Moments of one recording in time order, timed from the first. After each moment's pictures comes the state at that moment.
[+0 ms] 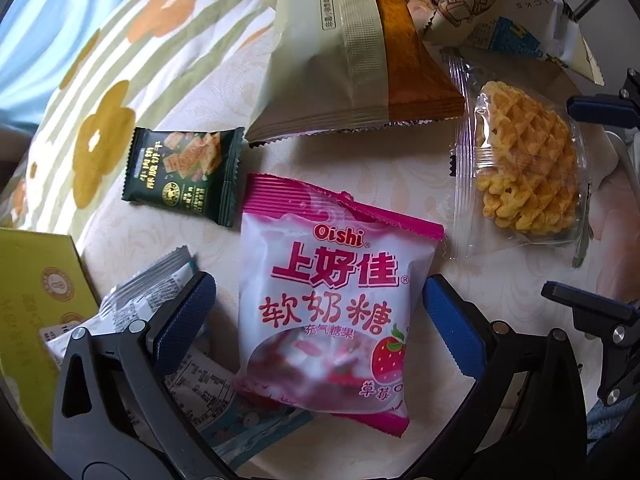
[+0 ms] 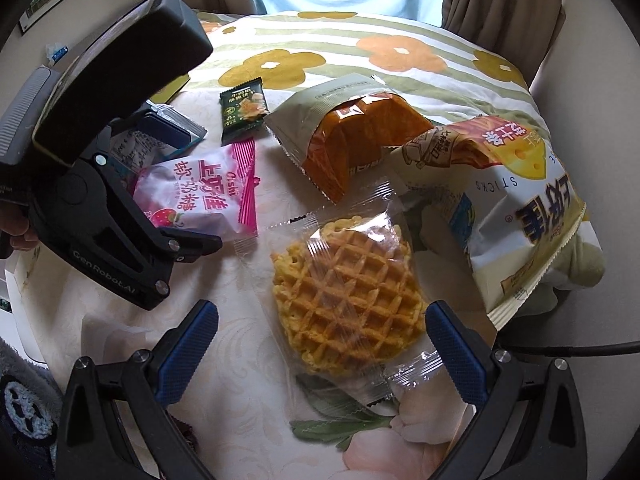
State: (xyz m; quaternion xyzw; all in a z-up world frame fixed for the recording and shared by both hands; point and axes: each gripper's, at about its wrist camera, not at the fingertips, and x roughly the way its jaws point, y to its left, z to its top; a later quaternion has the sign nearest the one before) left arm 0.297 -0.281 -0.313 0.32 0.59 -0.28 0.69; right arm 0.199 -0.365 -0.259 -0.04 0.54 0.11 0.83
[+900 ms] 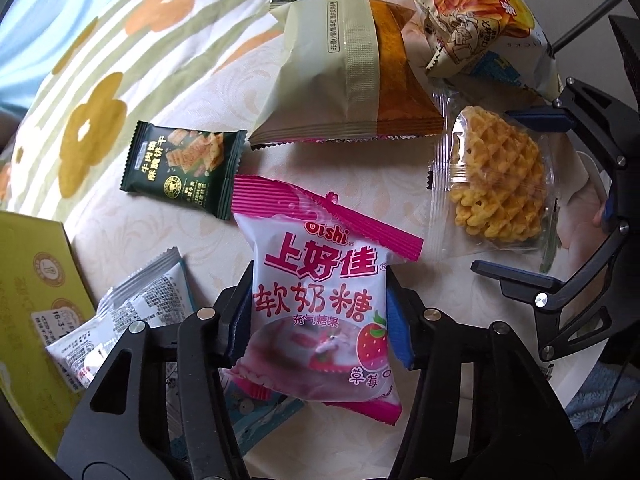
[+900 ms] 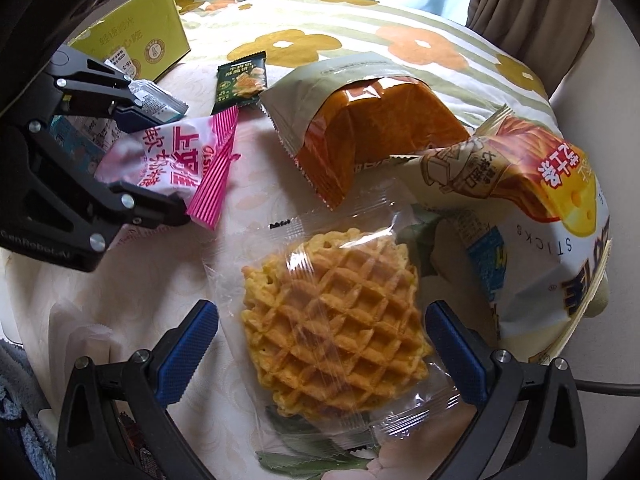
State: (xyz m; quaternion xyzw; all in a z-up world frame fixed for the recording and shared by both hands) left arm 0.300 -0.270 -0.297 0.27 0.60 -0.30 0.69; right arm 0.224 -0.360 -0.282 -0.07 0.56 0.14 0.81
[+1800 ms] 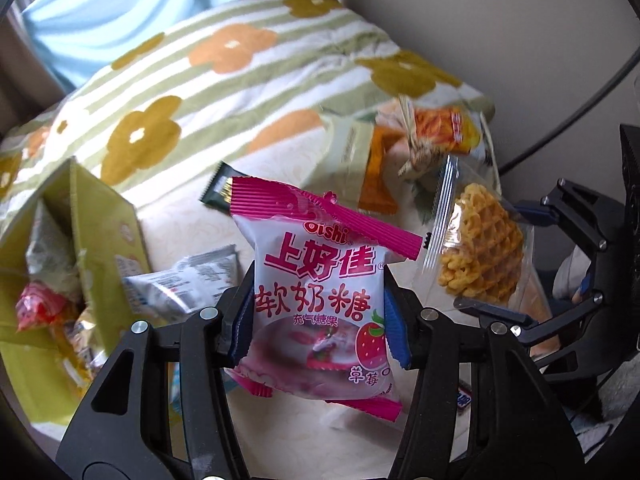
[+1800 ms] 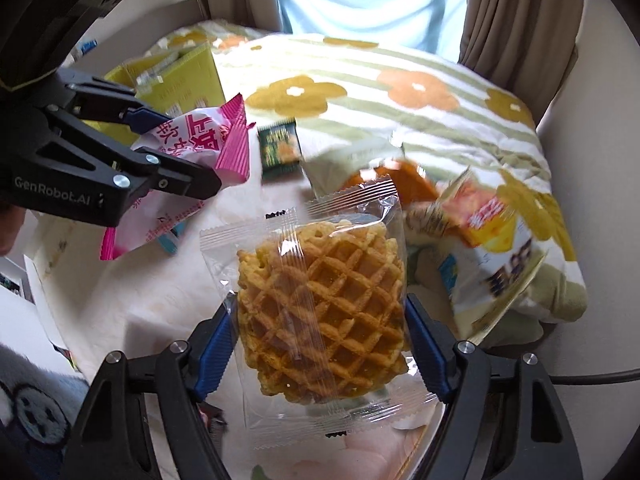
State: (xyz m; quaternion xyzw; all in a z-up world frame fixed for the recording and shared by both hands) left arm 0.270 -0.233 -0.177 0.15 0.53 -0.26 0.79; right arm 0.179 -0.354 -0.189 -0.06 0.50 0.15 0.85
